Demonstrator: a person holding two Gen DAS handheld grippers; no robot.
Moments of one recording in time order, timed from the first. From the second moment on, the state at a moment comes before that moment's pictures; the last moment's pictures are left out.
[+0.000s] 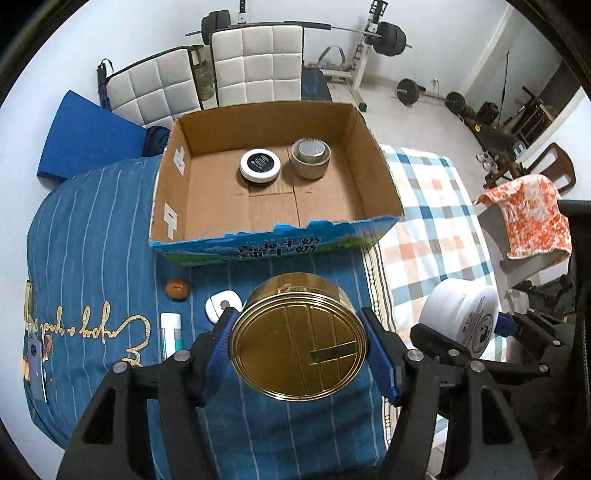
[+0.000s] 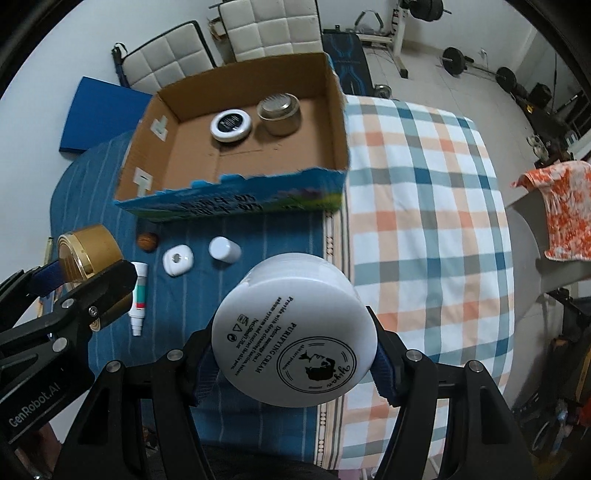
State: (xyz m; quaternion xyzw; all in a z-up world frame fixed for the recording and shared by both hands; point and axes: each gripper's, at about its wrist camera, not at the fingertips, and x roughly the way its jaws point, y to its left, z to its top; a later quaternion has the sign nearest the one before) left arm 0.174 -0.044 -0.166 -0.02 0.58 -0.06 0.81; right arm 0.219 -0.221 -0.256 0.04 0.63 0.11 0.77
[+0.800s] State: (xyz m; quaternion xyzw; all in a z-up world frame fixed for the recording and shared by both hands) left arm 0.339 0.037 -0.201 -0.06 0.60 0.00 0.80; right arm 0.395 -0.172 -0.264 0.06 0.63 0.13 0.76
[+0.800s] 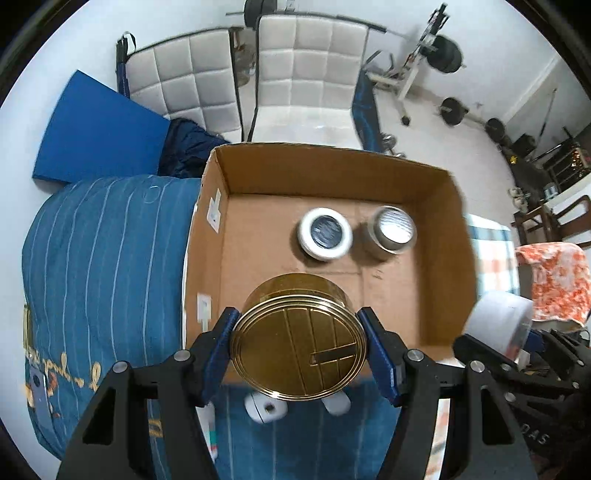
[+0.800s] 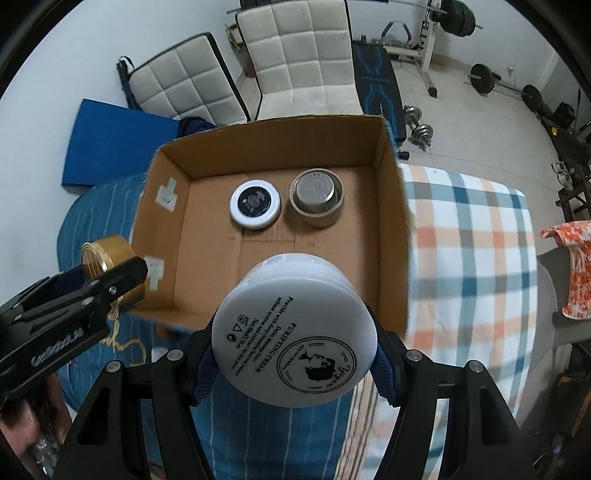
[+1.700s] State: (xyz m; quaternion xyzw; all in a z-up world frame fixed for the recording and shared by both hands) left arm 0.411 0.058 -0.385 -0.06 0.75 0.02 0.66; right arm 0.494 -0.125 -0.452 0.01 0.75 0.10 0.66
